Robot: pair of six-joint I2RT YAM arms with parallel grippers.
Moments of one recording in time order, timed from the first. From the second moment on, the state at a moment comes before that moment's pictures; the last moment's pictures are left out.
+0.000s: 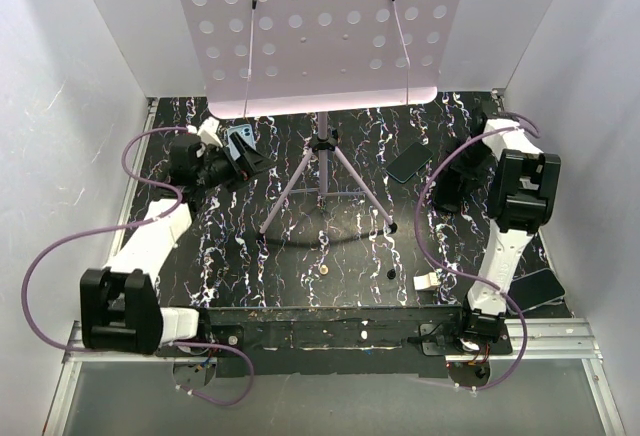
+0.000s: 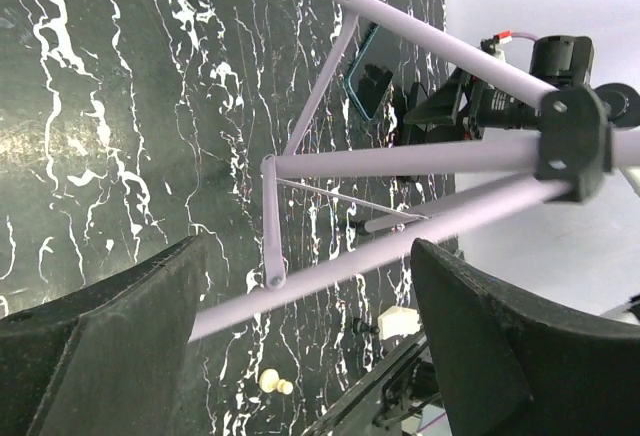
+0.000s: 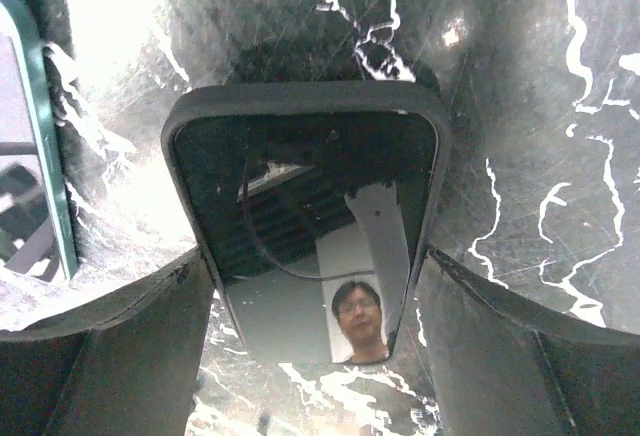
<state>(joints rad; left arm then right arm) -0.09 1.32 0.87 -0.03 0.58 -0.74 -0.11 2.19 1.74 -0.98 -0.09 0.31</state>
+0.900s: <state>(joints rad) -0.89 0.95 0.62 0.13 0.22 -0.67 0.05 0.91 0.79 -0.51 -0.10 0.39</state>
